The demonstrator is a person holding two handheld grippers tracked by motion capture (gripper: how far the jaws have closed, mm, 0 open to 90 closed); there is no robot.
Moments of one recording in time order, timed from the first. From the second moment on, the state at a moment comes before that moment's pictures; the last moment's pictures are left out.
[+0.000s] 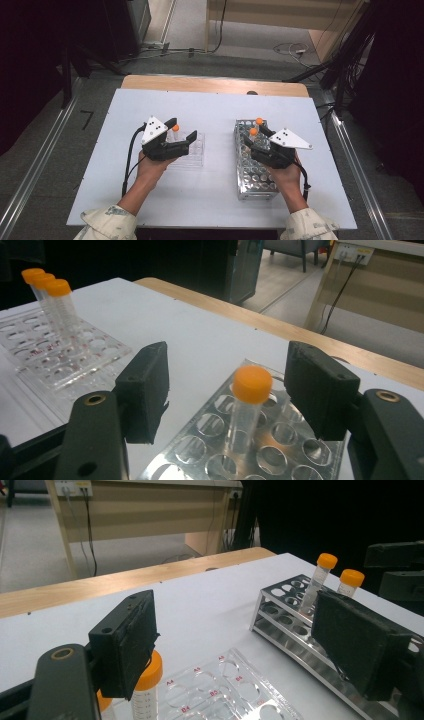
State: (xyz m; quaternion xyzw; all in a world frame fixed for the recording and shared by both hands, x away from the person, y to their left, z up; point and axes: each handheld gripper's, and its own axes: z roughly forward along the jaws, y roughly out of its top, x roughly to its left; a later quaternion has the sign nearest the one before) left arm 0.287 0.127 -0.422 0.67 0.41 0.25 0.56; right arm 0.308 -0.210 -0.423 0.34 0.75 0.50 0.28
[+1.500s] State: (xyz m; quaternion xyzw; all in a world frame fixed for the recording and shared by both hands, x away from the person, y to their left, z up) left arm 0.287 0.125 -0.424 0.68 0.41 0.25 0.56; right arm 0.341 -0.226 -0.465 0.33 0.78 0.48 0.21
